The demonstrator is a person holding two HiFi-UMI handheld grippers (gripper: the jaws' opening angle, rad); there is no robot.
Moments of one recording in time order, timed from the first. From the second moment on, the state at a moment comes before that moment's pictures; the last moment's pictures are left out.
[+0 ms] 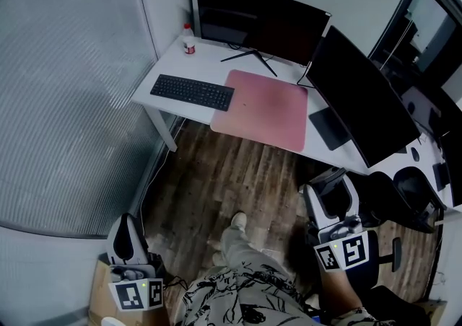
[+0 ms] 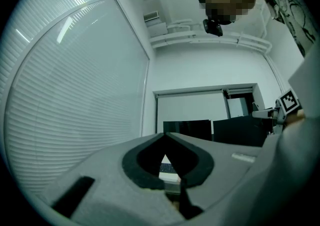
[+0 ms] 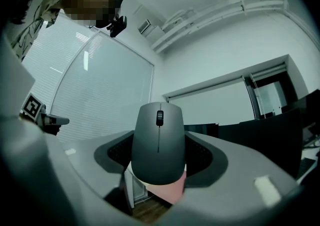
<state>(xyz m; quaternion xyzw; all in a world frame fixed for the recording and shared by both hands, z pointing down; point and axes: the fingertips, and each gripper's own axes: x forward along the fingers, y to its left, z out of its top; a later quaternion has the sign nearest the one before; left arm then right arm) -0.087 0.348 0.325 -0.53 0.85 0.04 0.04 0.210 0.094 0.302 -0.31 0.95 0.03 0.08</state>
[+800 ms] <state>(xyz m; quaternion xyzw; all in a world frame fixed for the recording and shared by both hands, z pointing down) -0.160 0.211 0.318 -0.54 0.84 0.04 0.04 0.149 -0.031 0.303 -0.32 0.94 0.03 0.08</state>
